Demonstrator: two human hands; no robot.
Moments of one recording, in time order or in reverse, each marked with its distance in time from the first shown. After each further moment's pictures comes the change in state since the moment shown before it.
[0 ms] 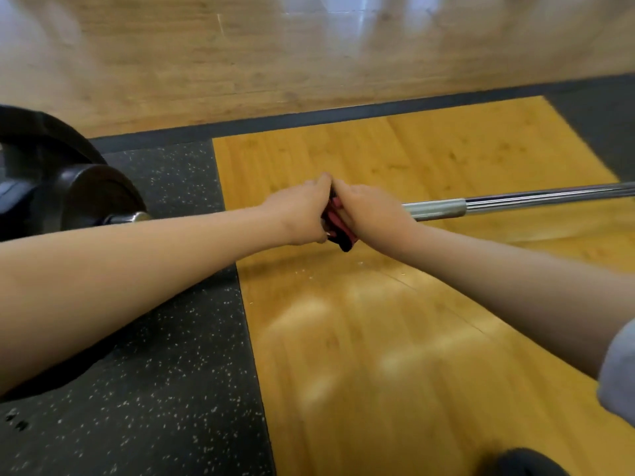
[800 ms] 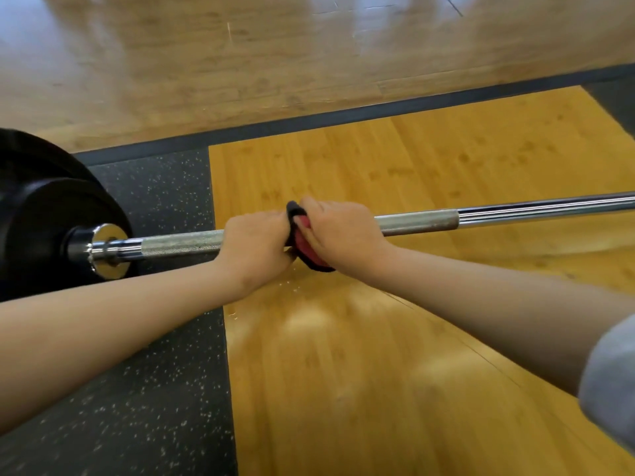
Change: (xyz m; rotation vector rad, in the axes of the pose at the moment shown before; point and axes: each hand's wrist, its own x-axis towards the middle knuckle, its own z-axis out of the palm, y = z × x) left_hand -0.002 0.005 0.043 0.332 0.396 -0.116; right_hand -0.001 0.016 0.029 0.021 0.493 -0.159
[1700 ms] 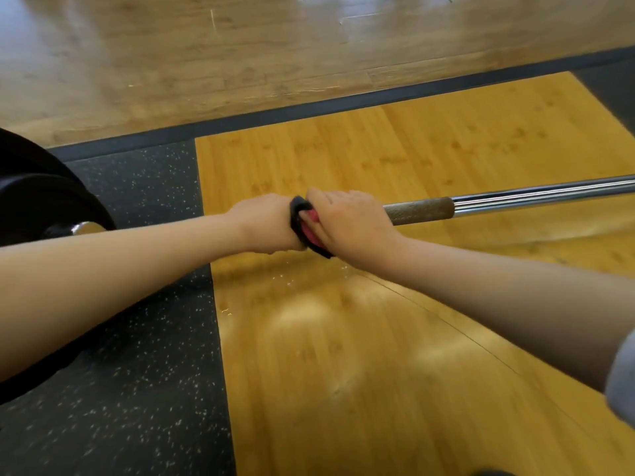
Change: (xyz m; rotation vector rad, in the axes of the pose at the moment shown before) left_hand 0.038 0.002 -0.015 -0.275 -0.577 0.080; right_hand -0.012 0.019 0.001 -0.011 0.019 -0.066
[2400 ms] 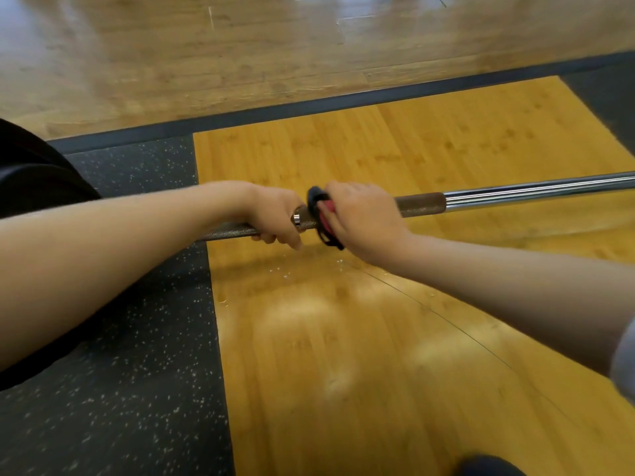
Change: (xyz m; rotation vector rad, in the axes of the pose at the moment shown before) left_hand 0.017 -0.004 -0.010 -0.201 -0.355 -0.041; right_hand -0.013 0.006 -0.012 -0.003 -0.051 0.104
